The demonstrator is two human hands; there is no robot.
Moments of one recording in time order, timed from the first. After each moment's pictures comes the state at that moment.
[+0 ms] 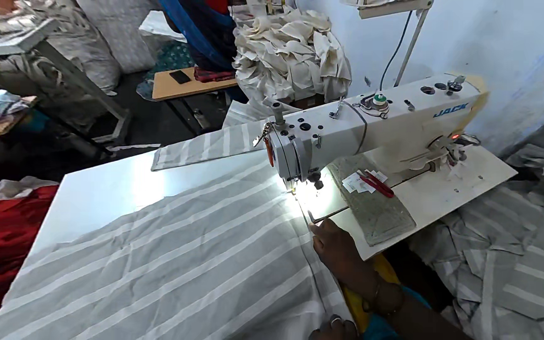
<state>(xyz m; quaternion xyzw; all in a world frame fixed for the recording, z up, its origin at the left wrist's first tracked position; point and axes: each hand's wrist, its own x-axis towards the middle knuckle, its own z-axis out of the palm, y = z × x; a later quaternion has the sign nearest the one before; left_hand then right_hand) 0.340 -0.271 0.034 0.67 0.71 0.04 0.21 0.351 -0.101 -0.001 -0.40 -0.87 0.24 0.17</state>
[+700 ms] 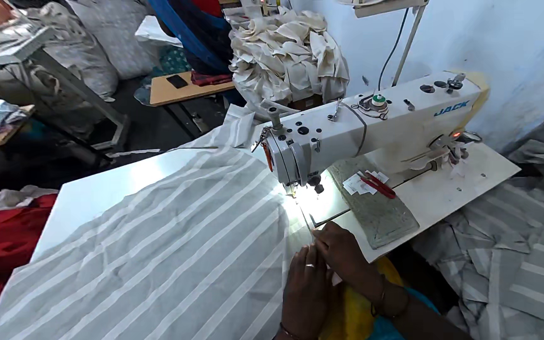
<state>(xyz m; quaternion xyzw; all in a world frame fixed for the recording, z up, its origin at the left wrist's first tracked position) 0.273 -0.207 -0.039 0.65 0.71 0.22 -0.13 0.355 -0.091 -0.009 -0.39 -0.86 0.27 0.18</state>
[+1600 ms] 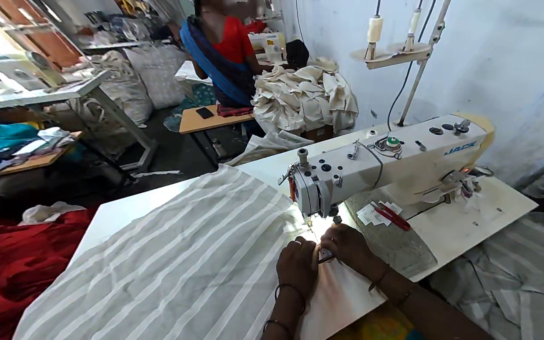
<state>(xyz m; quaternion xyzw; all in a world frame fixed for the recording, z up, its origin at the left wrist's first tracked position) 0.196 -0.129 -0.026 0.58 0.76 0.29 -0.09 0.328 -0.017 -0.002 -0.30 -0.91 0.24 0.17</state>
